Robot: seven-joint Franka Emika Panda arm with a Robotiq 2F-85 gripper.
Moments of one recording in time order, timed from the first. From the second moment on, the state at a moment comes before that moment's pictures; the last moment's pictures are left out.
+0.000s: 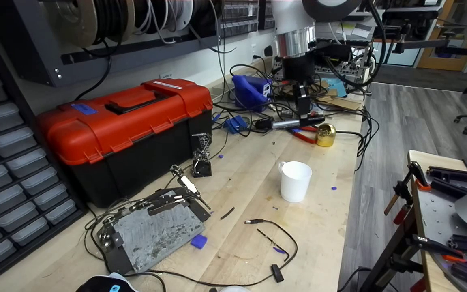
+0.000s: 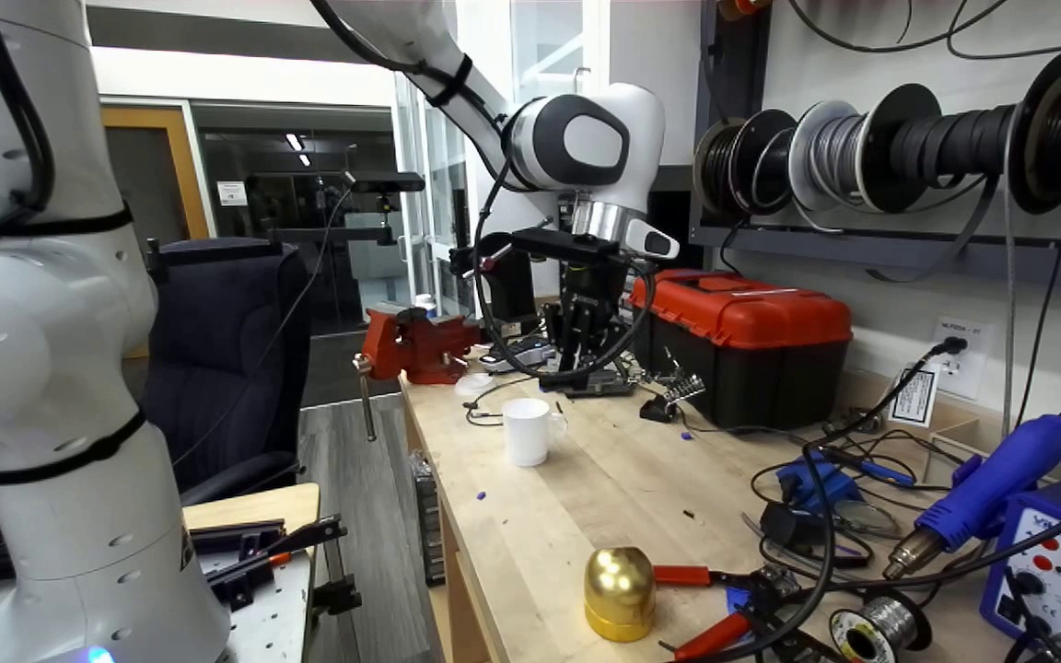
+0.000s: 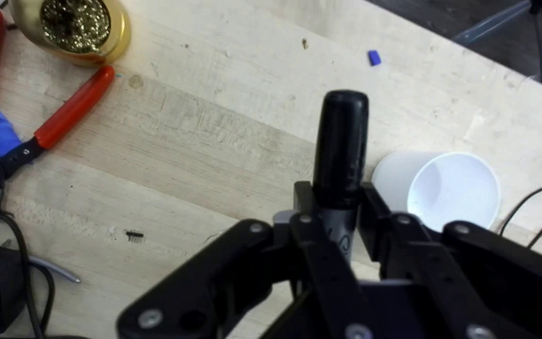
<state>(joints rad) 0.03 0.06 0.07 -2.16 0.01 2.00 -0.30</state>
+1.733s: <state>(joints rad) 0.12 0.18 0.15 -2.04 -0.02 1.66 -0.55</state>
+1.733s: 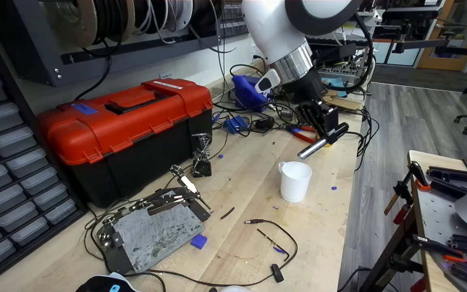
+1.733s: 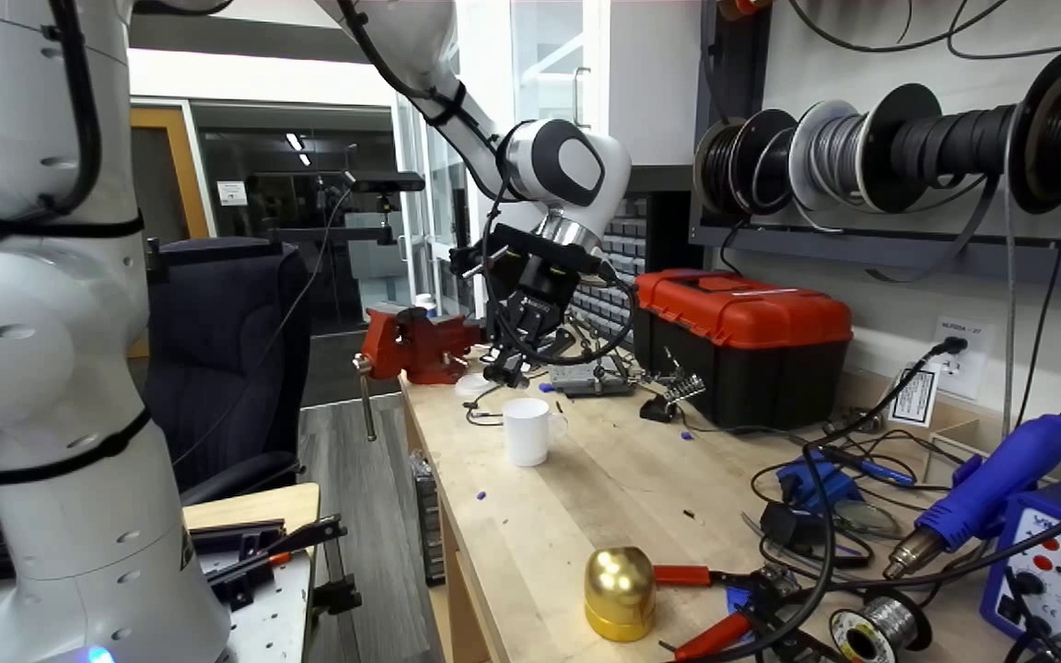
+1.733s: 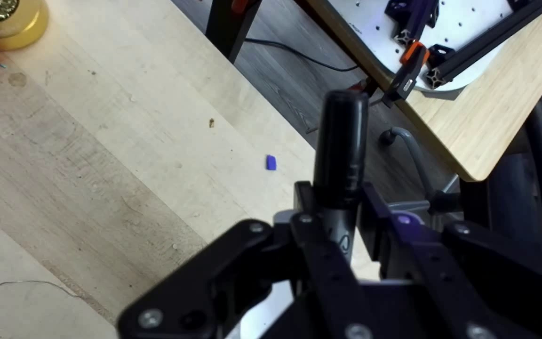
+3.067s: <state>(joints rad) 0.18 0.46 0.21 -1.73 -0.20 1.40 -0.55</state>
